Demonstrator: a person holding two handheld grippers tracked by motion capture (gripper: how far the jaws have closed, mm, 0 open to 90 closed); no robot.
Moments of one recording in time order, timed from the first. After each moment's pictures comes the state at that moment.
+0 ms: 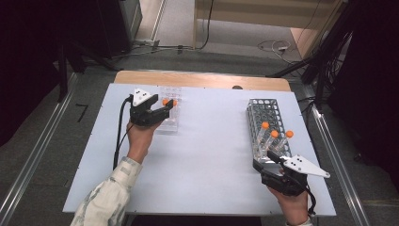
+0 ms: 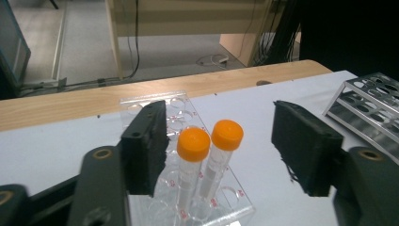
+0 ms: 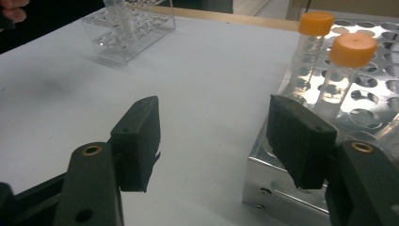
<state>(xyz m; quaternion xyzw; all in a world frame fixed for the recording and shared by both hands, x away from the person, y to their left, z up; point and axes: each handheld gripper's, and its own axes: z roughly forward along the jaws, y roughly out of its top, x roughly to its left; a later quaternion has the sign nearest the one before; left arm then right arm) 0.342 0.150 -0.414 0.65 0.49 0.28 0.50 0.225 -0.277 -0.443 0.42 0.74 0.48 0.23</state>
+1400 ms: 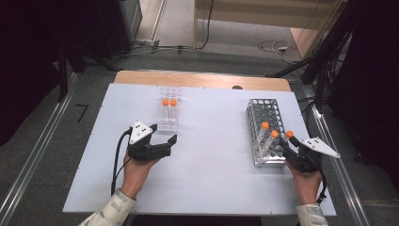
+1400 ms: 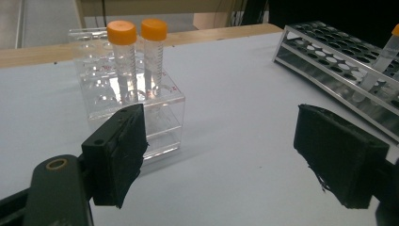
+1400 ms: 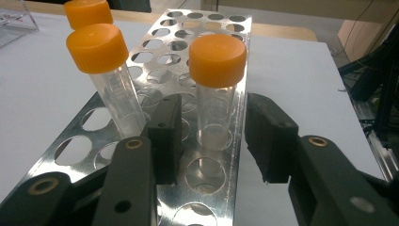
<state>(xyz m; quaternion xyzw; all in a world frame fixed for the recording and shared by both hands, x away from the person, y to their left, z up) 0.268 0.142 -0.448 0.69 0.46 0.24 0.50 0.291 -0.332 -0.461 0.51 0.68 0.42 0.32</state>
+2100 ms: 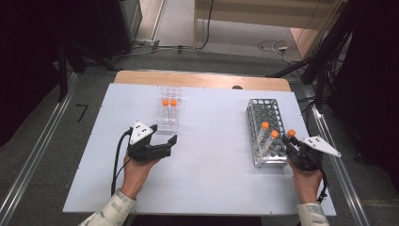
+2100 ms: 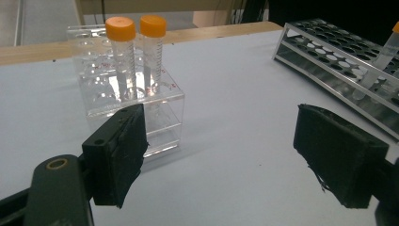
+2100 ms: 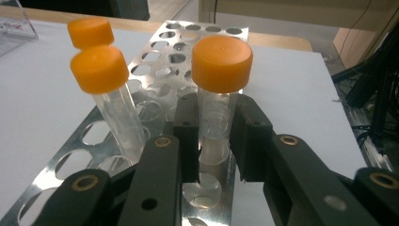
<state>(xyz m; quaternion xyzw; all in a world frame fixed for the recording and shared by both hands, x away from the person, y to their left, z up) 0.267 0.141 -0.449 0.69 0.46 0.24 0.50 0.292 -0.332 -0.453 0.50 0.68 0.42 0.33</state>
